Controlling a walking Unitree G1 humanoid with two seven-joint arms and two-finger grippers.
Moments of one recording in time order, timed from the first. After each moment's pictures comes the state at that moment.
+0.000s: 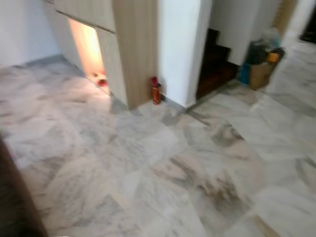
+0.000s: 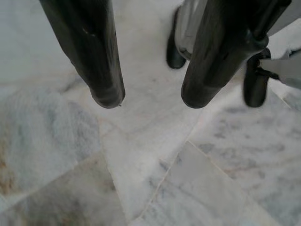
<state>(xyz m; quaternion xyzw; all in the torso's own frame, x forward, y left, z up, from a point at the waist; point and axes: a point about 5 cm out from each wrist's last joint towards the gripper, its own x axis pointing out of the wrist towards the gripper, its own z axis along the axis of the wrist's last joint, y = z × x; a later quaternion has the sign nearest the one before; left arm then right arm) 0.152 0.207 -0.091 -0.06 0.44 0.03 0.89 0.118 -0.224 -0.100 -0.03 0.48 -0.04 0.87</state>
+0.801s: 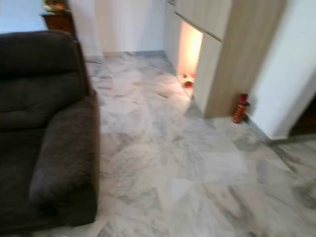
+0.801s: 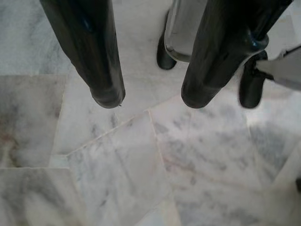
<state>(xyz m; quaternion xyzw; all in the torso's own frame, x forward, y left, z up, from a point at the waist) 0.147 0.207 -0.093 -0.06 0.45 0.03 0.89 0.121 -0.222 -0.099 -0.02 0.48 -0.04 0.88</state>
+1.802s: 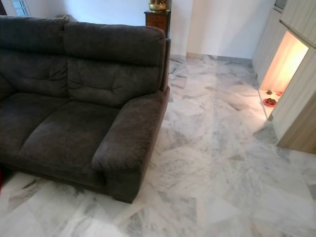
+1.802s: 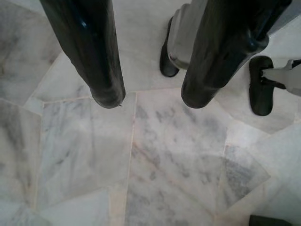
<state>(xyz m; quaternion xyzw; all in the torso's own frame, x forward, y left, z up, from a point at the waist) 0.146 0.212 -0.093 -0.05 0.45 0.04 0.89 0.121 -0.218 -0.100 -0.02 0.48 -0.03 0.88</state>
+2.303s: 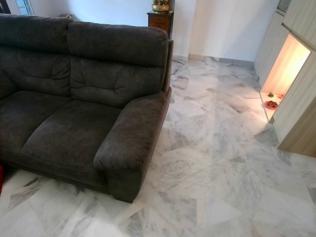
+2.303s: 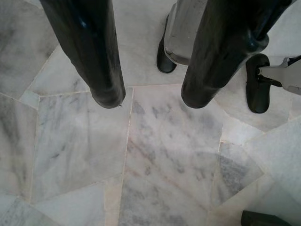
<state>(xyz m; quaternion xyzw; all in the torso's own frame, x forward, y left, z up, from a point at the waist) 0.146 0.213 -0.093 -0.05 0.45 0.04 0.89 0.125 -0.216 -0.099 -0.02 0.48 -0.03 0.88</state>
